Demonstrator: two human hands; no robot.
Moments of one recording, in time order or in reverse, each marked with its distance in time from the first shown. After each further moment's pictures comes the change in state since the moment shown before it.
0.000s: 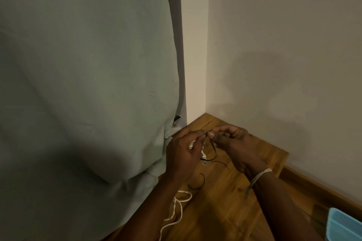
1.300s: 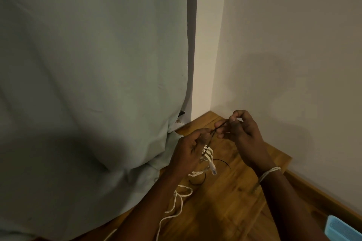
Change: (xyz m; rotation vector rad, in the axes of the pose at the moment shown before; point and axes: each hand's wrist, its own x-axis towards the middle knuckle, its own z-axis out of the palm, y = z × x) left_hand -0.012 -0.014 -0.003 -0.356 -0.205 -0.235; right_hand 0.002 -0.017 0.011 -0.157 -0.045 -0.187
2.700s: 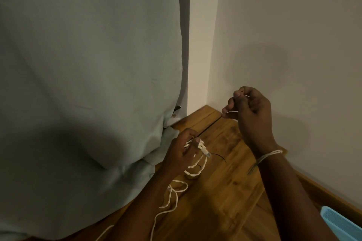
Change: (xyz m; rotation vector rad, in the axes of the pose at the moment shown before) left_hand -0.005 -0.028 0.000 0.109 -0.046 0.032; right_hand 0.020 -0.039 -0.004 -0.132 0.251 -0.120
